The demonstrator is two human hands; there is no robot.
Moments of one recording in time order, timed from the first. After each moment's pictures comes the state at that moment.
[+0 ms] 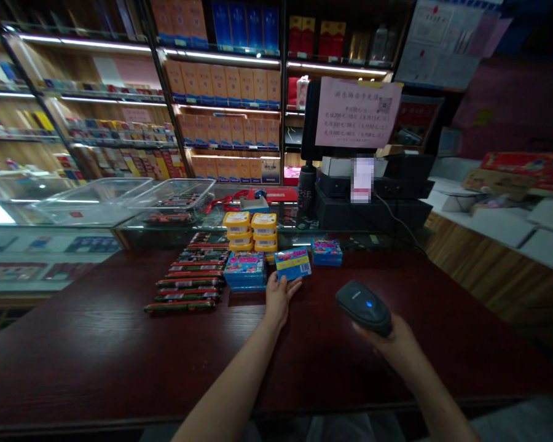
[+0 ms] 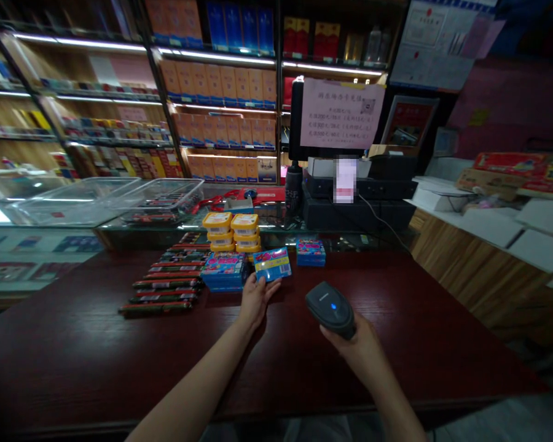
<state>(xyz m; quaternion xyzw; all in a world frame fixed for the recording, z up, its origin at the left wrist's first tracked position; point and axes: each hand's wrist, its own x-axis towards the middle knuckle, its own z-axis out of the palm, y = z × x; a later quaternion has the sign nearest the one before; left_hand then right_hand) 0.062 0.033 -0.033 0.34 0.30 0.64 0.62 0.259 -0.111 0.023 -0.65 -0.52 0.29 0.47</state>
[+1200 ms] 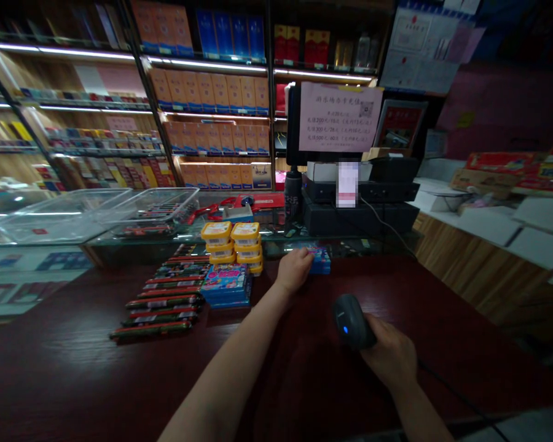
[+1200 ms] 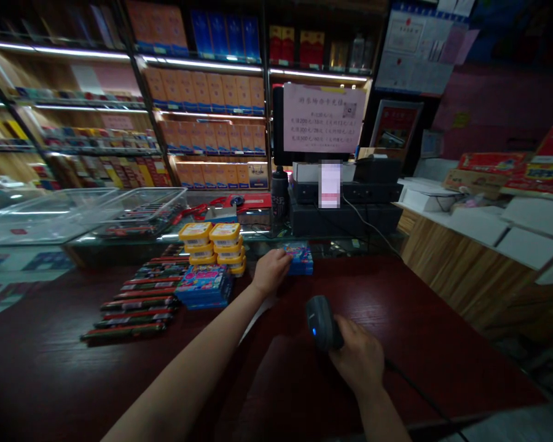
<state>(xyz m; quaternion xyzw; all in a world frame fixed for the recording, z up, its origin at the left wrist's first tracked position) 0.121 0.103 0.035 0.87 0.37 0.31 -0.06 0.303 -0.089 -0.026 -0.68 -0.66 -0.13 0.28</state>
